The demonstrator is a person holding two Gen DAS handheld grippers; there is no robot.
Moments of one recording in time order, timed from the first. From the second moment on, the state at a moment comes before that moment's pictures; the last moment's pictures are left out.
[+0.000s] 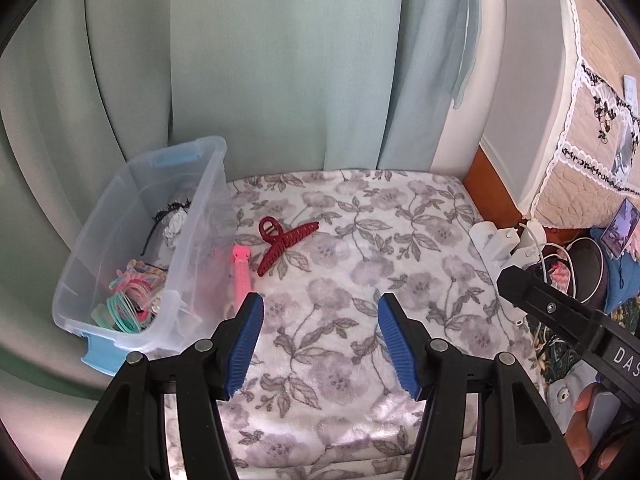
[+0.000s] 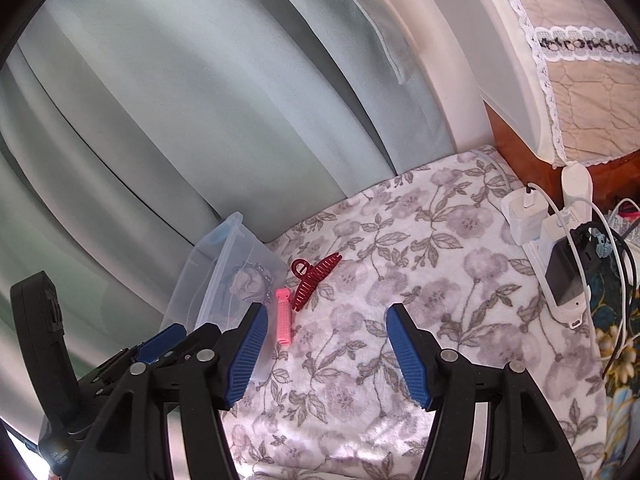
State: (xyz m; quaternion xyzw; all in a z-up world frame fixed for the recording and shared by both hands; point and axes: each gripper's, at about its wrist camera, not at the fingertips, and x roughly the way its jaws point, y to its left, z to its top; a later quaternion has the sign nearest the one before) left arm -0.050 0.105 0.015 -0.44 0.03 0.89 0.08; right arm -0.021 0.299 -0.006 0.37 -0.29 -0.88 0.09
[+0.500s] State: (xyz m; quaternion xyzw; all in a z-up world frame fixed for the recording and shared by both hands) left arm -0.078 0.110 -0.076 -0.48 0.07 0.87 -0.03; right arm -0.053 0.286 -0.078 0.46 -0.29 -0.84 0.09
